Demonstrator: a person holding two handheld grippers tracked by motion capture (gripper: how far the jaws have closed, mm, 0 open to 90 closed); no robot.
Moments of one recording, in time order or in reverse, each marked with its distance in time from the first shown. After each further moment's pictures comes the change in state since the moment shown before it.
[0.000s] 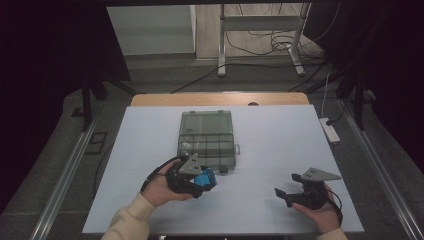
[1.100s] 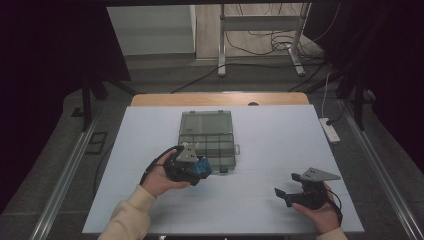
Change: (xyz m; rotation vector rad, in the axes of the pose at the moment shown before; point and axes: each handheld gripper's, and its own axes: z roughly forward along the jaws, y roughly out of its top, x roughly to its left) left arm 0.034 -0.007 0.008 -0.012 0.053 -0.056; right arm 0.001 0.001 0.001 0.003 -0.005 -0.014
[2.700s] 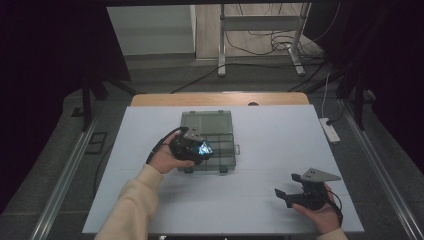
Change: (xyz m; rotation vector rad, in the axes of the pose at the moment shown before) left arm 0.050 0.026 0.023 0.055 0.016 -0.020; right arm 0.001 0.000 -0.002 -0.001 0.002 -0.006
